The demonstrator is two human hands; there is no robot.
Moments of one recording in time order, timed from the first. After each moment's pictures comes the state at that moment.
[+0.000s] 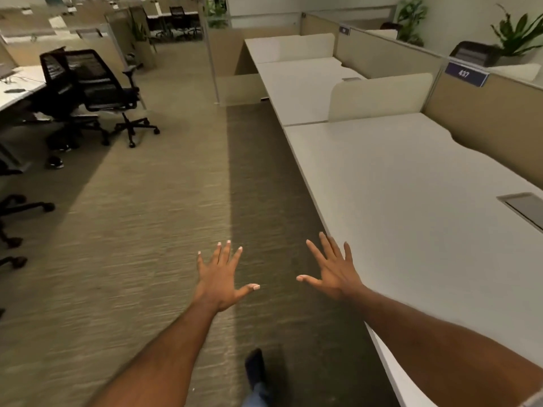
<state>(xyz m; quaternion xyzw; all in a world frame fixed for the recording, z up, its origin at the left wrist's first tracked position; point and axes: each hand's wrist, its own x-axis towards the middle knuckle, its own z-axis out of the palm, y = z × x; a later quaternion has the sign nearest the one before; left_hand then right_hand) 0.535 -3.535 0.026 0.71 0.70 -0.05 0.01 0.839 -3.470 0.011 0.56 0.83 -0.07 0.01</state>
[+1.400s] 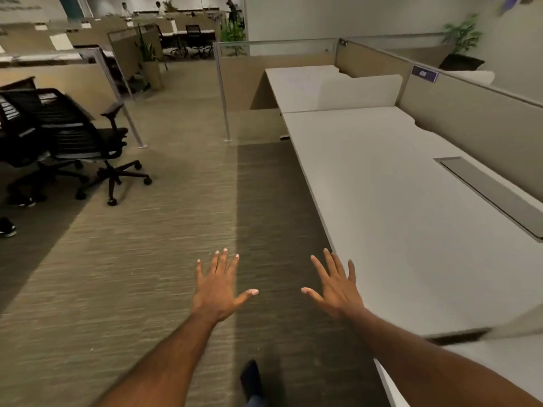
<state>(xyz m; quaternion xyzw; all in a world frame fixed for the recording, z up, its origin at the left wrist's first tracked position) 0.251 -2.564 0.018 0.68 0.74 -0.02 0.00 0.554 -2.499 -0.009 0.57 0.82 -0.06 0.00</state>
